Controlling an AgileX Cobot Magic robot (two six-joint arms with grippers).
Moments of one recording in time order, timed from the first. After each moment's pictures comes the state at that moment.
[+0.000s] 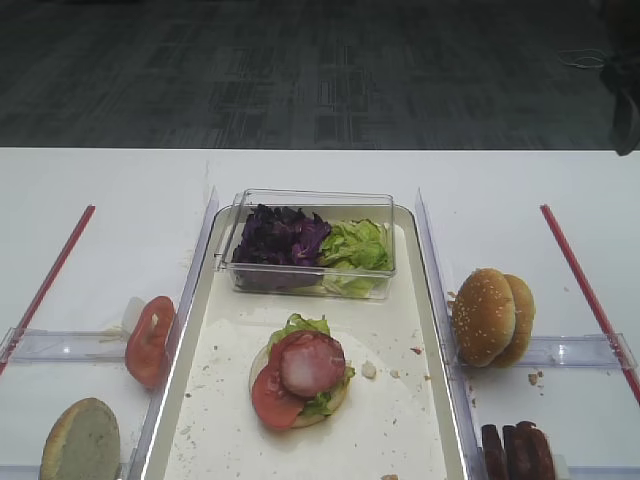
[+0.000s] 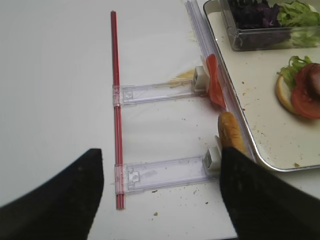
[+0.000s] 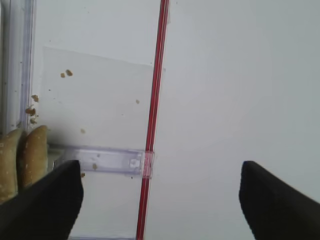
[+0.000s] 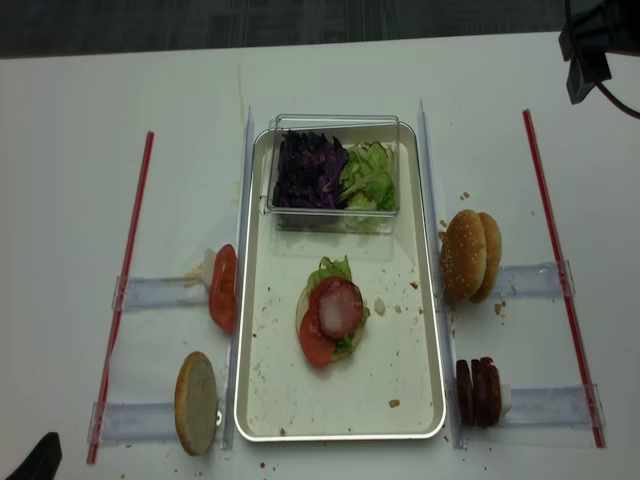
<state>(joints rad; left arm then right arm) -0.05 -0.02 -0.49 -0.03 1.18 -0.03 0.00 1.58 -1.45 -0.03 1.23 -0.12</state>
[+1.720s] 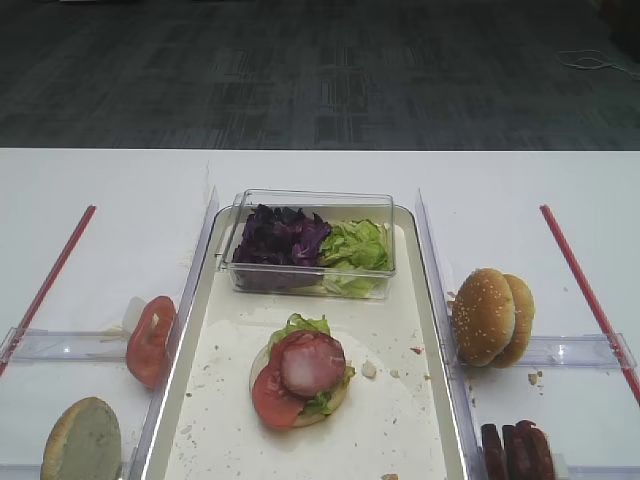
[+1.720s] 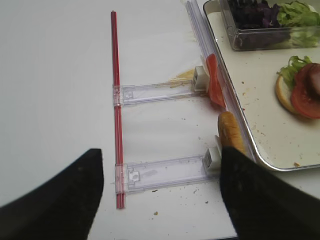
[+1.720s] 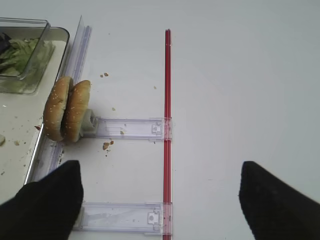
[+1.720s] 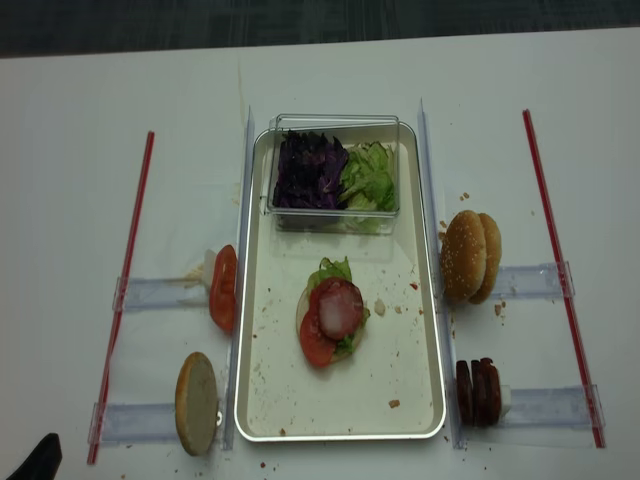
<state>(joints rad) -0.05 -0.02 -0.49 -0.03 1.18 -0.03 0.00 0.25 -0.50 0.02 0.97 -0.03</state>
